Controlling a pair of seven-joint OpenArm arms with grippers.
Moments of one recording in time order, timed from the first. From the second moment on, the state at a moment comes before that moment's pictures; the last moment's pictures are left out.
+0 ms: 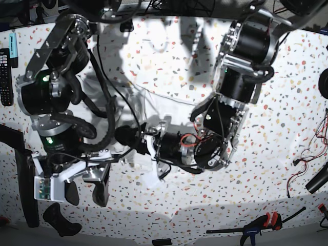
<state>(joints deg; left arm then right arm) -31.6 7.1 14.2 57.8 -58.6 -33.8 73.1 10.0 -0.6 9.4 132.6 10.1 13.2 -54.8</state>
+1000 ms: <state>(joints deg) -19.7 -0.4 14.0 57.8 -5.3 -34.4 22.9 8.4 1.0 9.4 132.6 9.9 13.2 -56.2</state>
